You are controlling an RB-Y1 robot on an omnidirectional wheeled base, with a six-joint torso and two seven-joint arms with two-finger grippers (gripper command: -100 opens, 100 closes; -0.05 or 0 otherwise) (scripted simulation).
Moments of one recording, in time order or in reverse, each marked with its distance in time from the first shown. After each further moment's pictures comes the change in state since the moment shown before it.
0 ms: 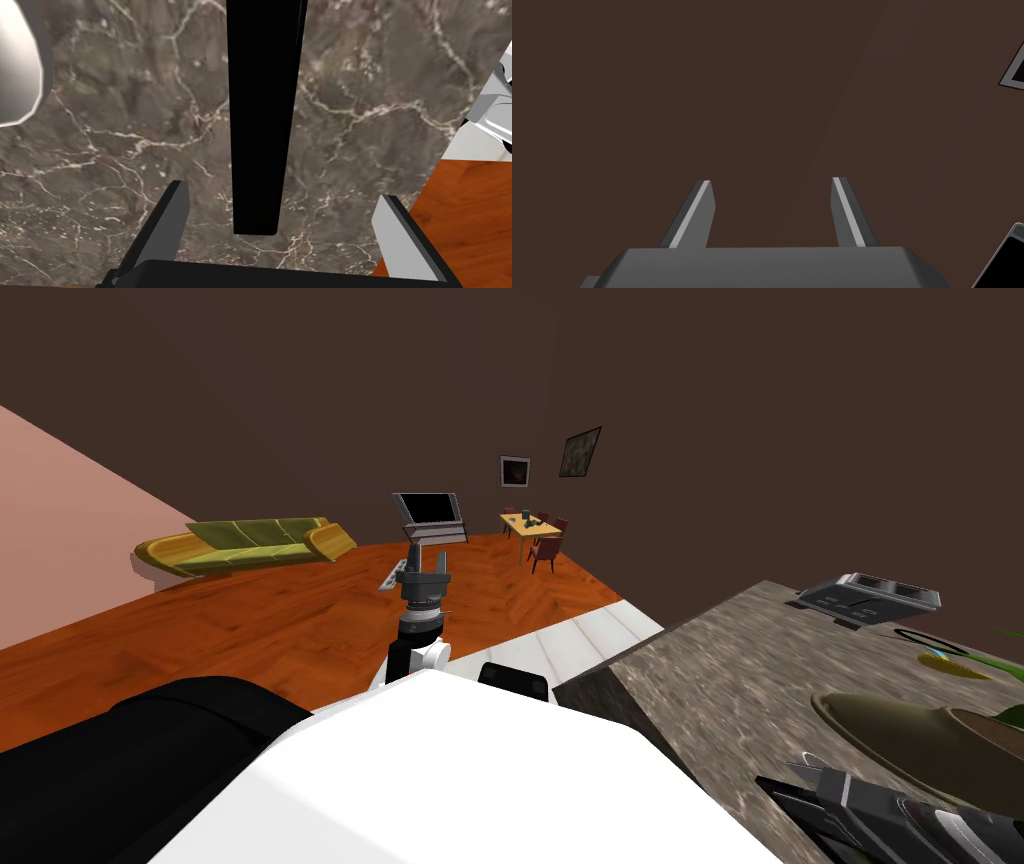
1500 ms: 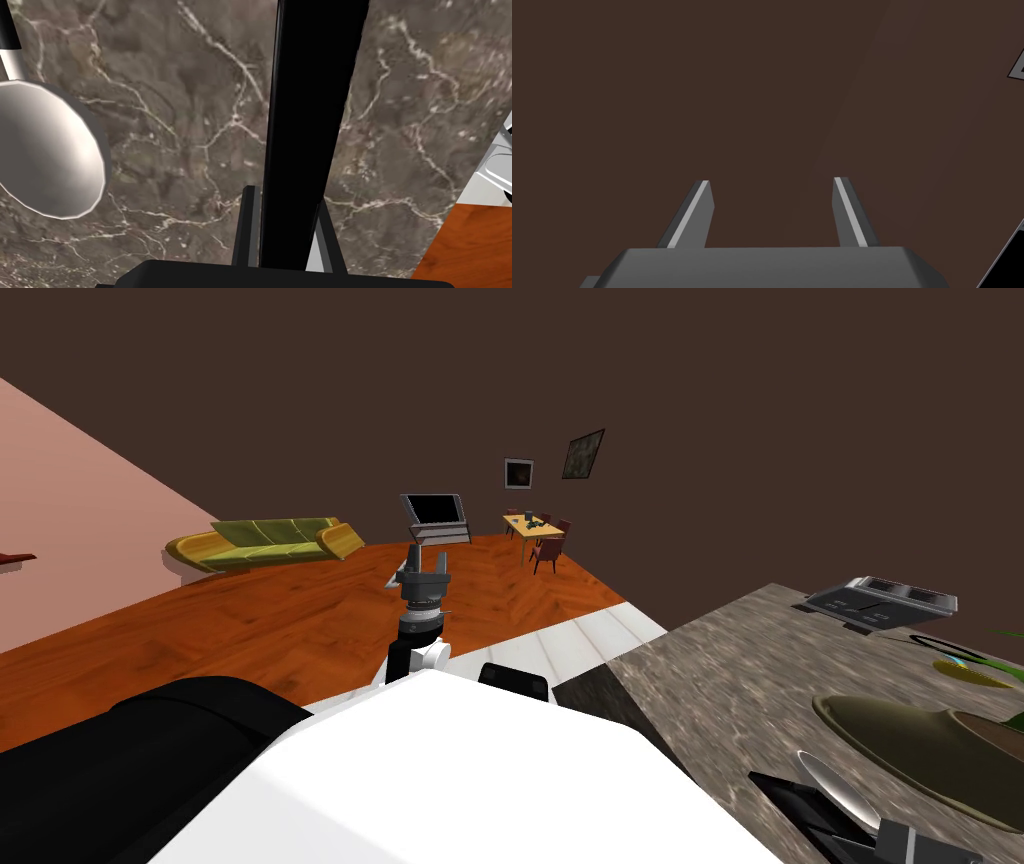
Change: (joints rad) left arm 0.000 0.000 0.000 0.000 0.000 0.000 0.000; right arm -0.019 0.037 0.077 0.070 0.079 0.023 0.005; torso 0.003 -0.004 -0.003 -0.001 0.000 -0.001
